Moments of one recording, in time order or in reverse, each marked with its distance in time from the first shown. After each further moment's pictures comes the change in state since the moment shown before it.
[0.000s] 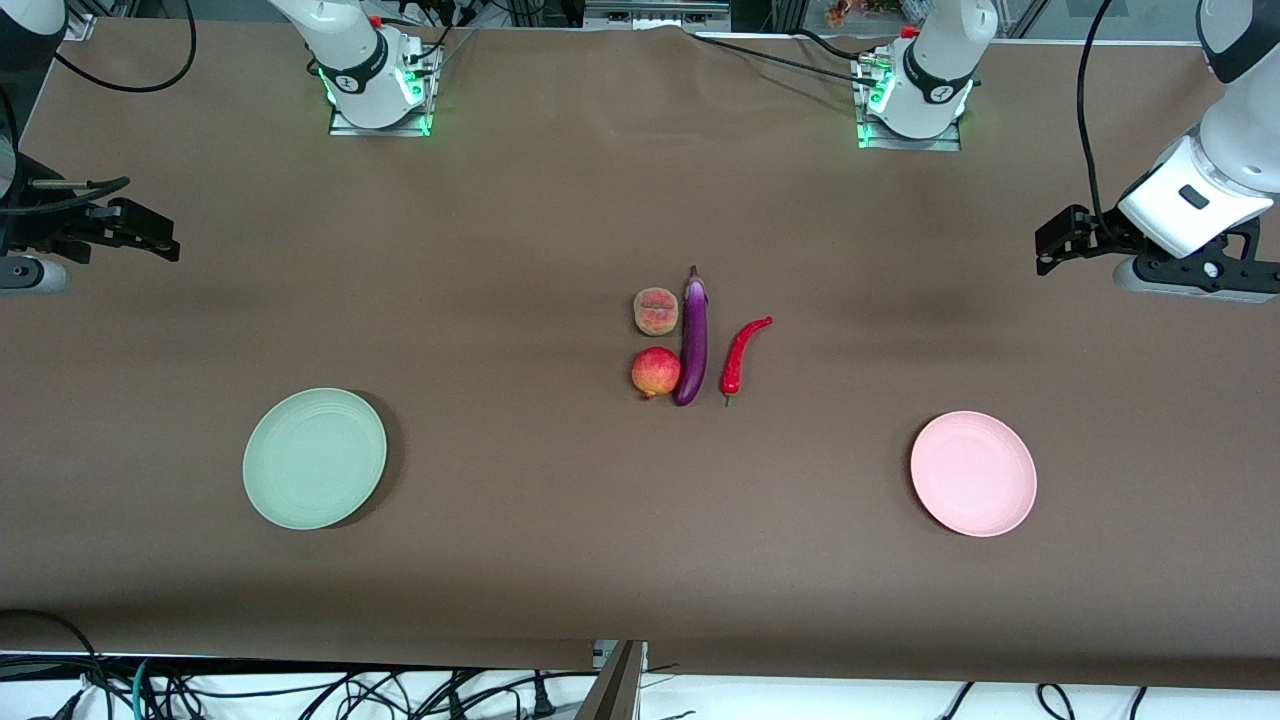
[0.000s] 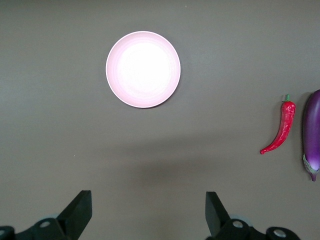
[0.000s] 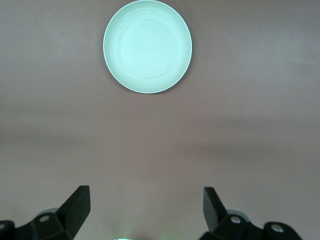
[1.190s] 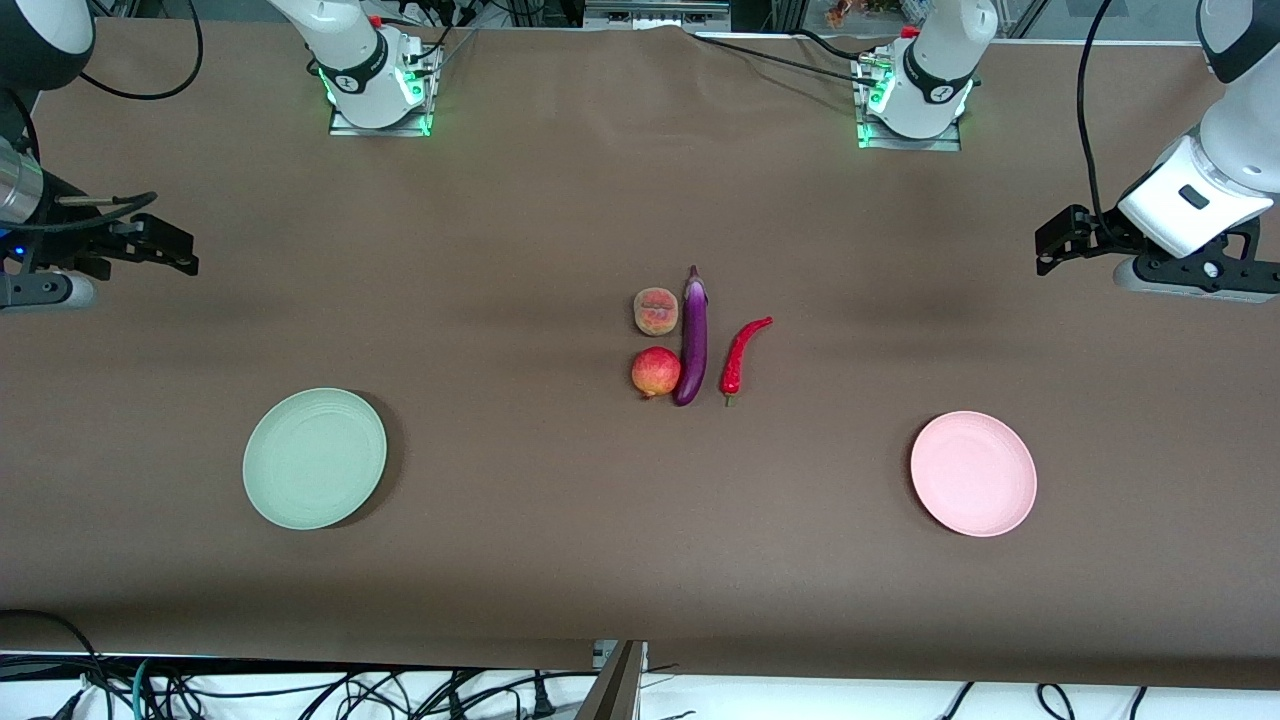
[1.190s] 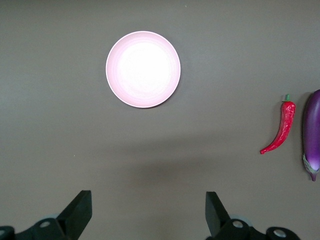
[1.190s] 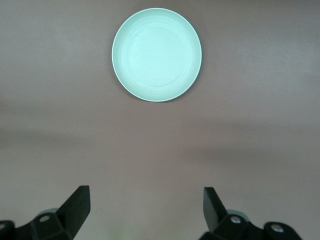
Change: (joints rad) left arm 0.000 0.000 0.000 0.000 0.000 0.000 0.000; right arm 0.015 0.036 0.011 0.001 0.014 0.047 0.000
